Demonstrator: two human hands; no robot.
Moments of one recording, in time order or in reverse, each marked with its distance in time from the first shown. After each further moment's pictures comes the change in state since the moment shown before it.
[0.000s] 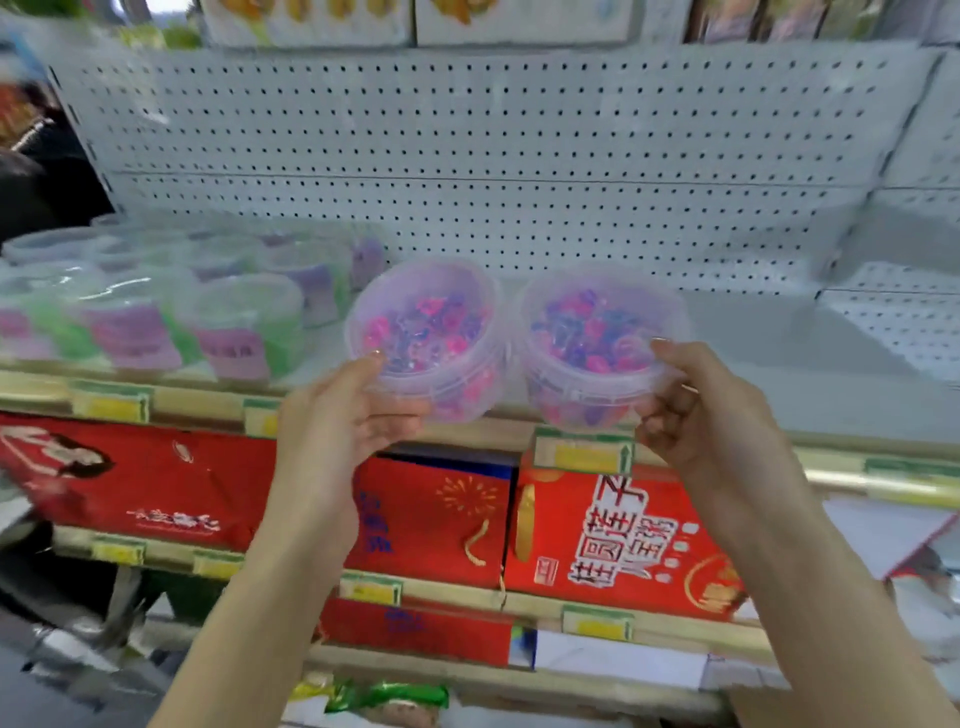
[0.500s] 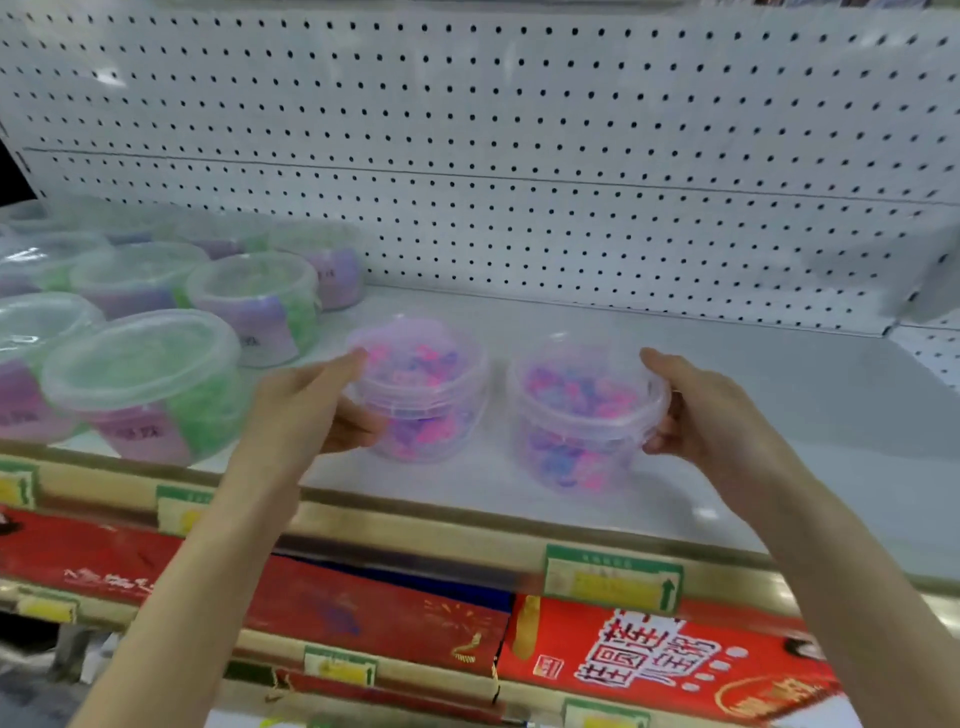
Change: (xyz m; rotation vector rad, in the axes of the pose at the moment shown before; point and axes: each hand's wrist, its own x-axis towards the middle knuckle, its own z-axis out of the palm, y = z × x) left_hand 0.148 -0.016 0.018 0.359 0.039 -0.068; right_hand 0.158 0.007 0.006 -0.391 -0.078 0.142
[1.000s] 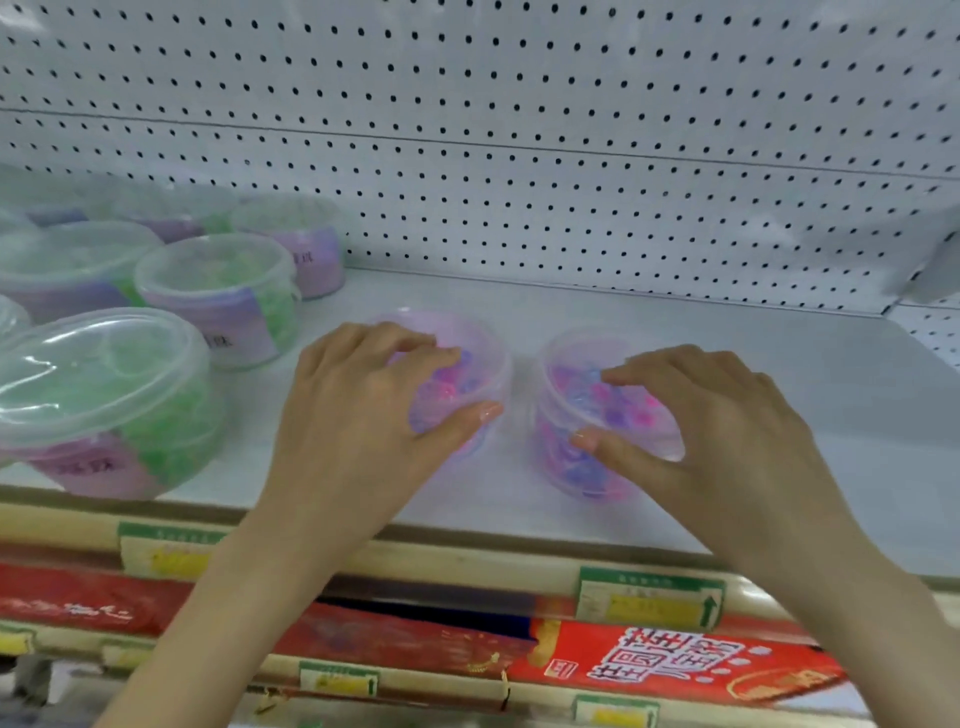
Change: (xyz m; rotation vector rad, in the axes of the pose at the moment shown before) left_hand 0.010 -0.003 0.015 0.950 -0.162 0.890; right_hand -0.038 -0.001 0.031 -1.246 0.185 -0.730
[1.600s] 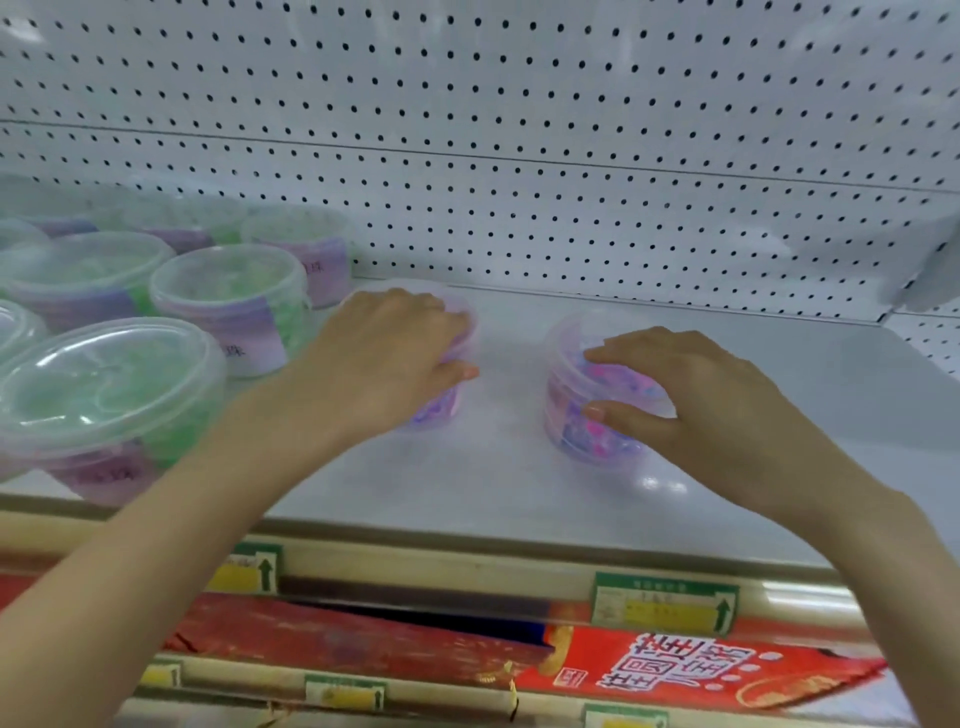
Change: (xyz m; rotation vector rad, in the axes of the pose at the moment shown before) left_hand 0.058 -0.015 -0.012 0.344 -0.294 0.201; right_hand 0.033 0.005 -0.003 0.112 -0.232 -0.025
